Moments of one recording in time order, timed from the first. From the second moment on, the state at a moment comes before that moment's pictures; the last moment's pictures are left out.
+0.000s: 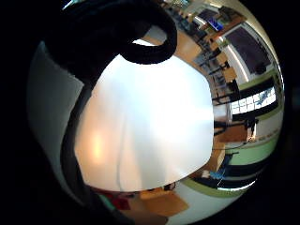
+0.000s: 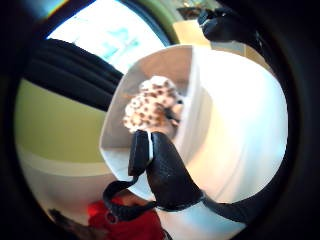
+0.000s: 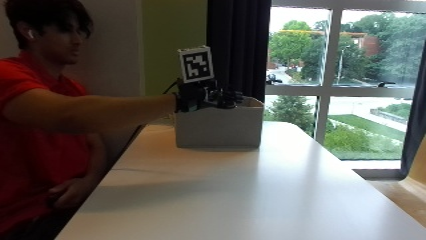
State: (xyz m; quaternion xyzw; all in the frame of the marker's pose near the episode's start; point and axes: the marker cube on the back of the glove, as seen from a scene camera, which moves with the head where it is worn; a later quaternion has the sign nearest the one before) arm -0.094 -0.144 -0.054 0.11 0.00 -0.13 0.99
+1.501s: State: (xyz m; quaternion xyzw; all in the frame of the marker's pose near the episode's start) arm 0.027 -0.079 -0.013 0.16 -0.01 0.00 0.99
